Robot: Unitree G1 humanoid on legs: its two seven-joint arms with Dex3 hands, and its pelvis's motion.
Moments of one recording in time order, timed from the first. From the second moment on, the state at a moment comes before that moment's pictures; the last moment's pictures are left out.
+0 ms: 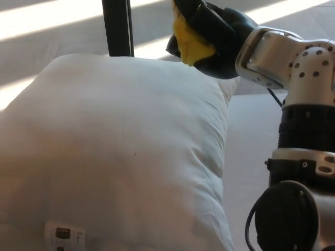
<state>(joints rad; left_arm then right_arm) 0.16 0.53 0.41 1.17 -0.24 -0.28 -0.27 -1.28 0.14 -0.60 0.38 0.48 1.10 -0.23</state>
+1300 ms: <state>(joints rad) 0.13 0.53 0.41 1.16 -0.24 -0.28 -0.27 -0.83 0.10 -0.37 0.30 0.54 1.13 -0.31</state>
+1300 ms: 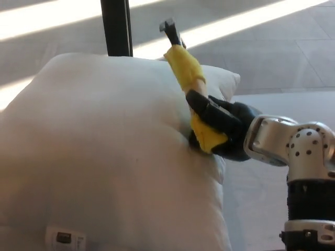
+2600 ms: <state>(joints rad) 0.13 0.53 0.41 1.16 -0.24 -0.28 -0.28 -0.36 0.14 -0.10 0.07 0.64 0.98 -0.37</state>
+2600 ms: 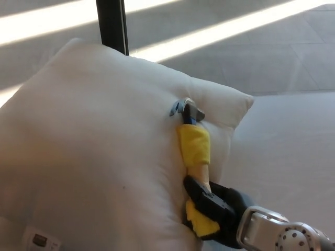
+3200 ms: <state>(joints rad) 0.13 0.53 0.41 1.16 -0.24 -0.28 -0.28 -0.45 0.13 -0.13 0.07 0.73 0.96 -0.46</state>
